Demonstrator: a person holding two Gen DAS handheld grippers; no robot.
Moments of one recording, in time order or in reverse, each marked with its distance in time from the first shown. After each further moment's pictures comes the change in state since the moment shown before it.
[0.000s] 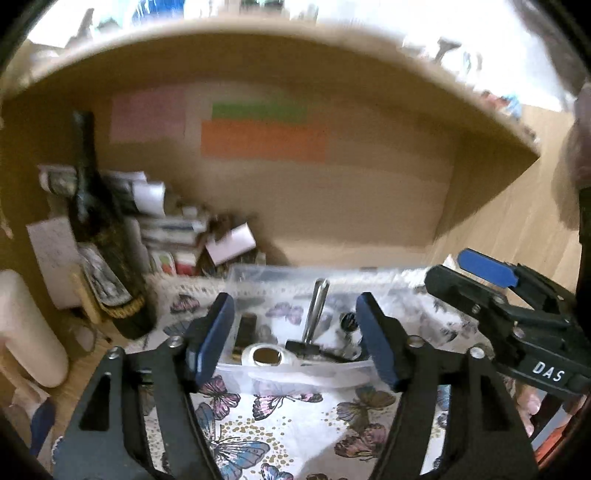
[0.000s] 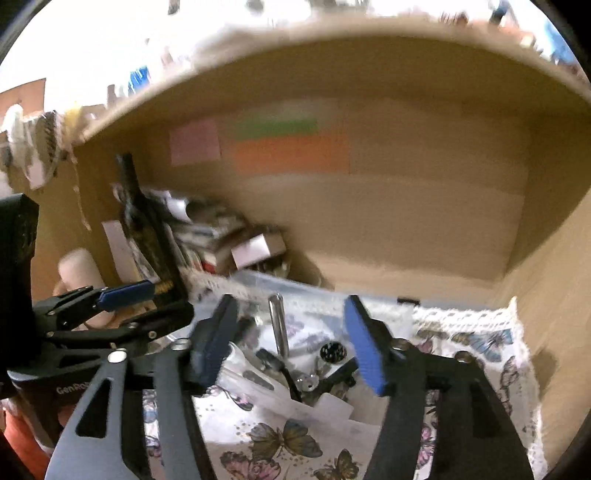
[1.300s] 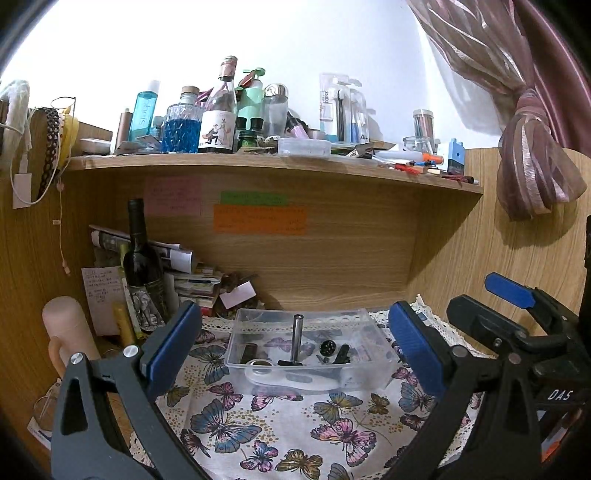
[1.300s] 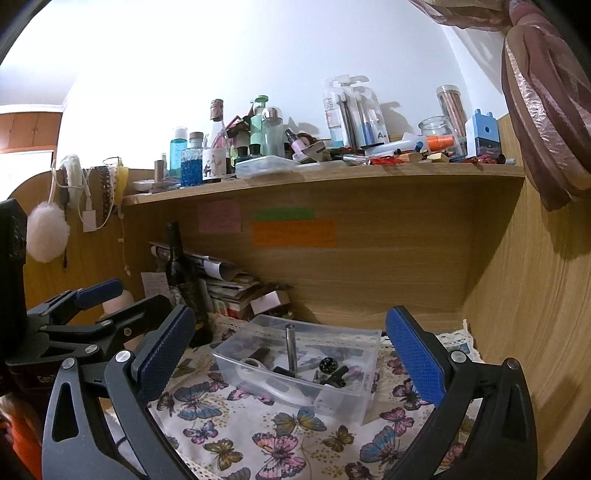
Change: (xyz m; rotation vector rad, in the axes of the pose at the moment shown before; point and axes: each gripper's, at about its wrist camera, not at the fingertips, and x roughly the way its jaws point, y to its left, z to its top) left arm -0.120 -0.041 -0.016 0.041 -0.231 0.027; right arm -0.118 0.030 -0.020 0.004 -0.230 -0.053
